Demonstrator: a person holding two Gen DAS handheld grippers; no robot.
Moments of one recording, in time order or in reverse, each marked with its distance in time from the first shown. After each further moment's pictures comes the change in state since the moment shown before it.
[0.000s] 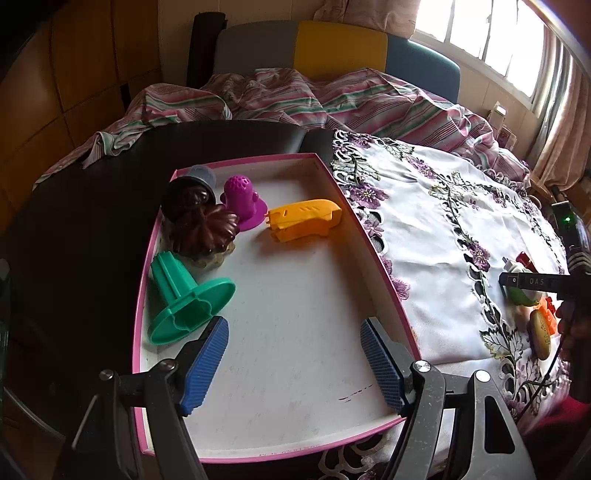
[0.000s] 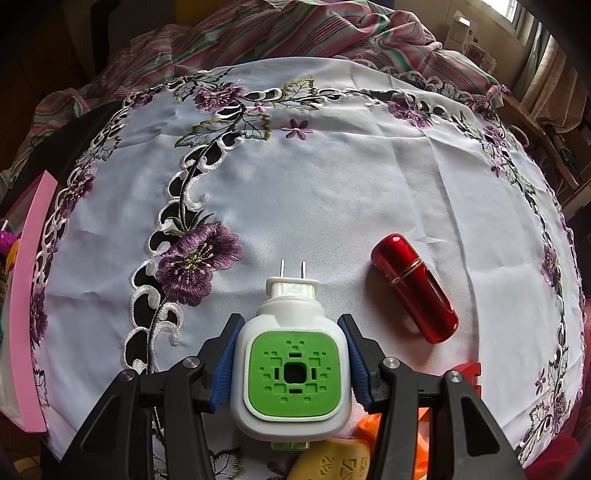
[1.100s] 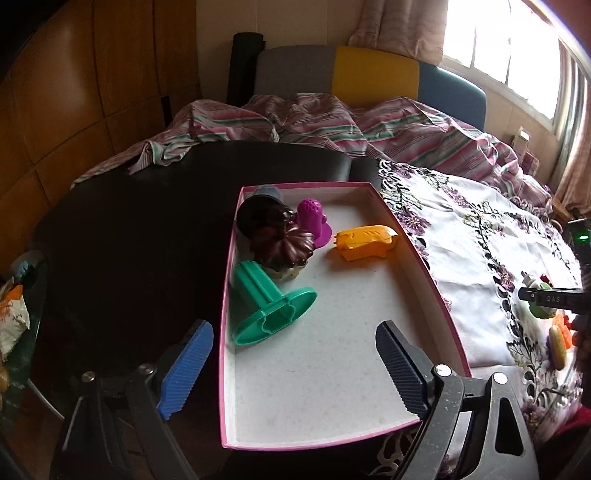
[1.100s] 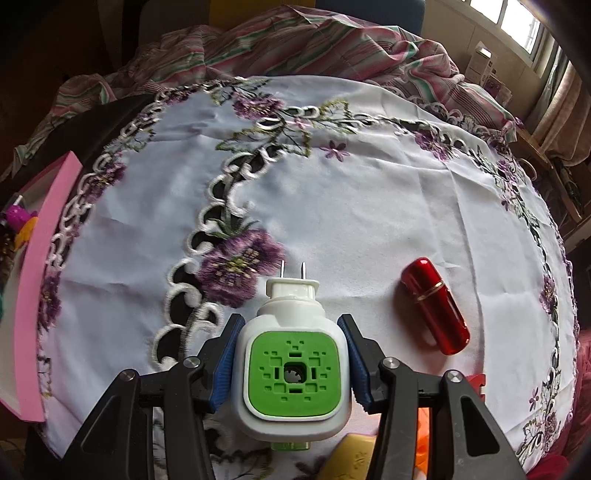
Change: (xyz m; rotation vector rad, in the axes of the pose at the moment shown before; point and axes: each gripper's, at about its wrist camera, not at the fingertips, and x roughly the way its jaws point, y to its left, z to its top) left arm -0.029 0.047 -0.009 -0.065 -0.100 0.109; right arm -0.016 0.029 -0.003 -0.100 -0.064 0.021
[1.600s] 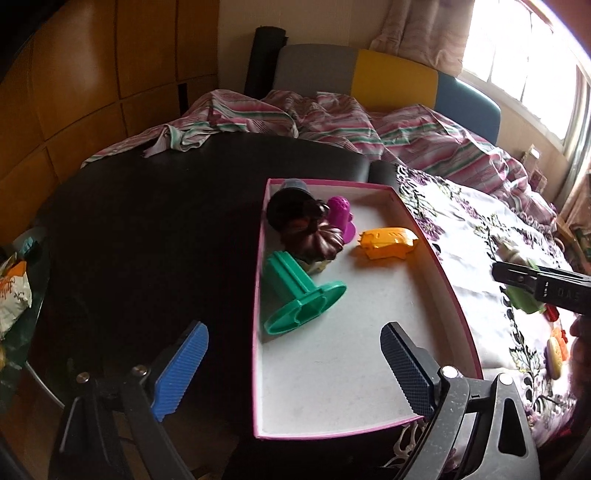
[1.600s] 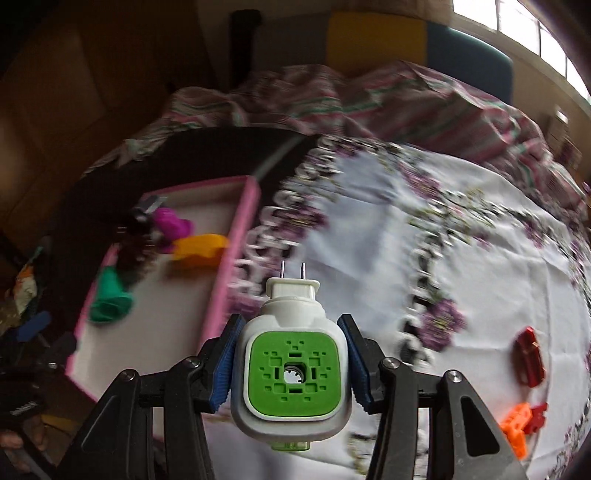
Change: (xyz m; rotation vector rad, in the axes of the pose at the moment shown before) left arm -0.006 0.028 -0.006 -0.076 0.001 -0.004; right arm -0.072 0.146 0.001 -0.198 -0.159 0.305
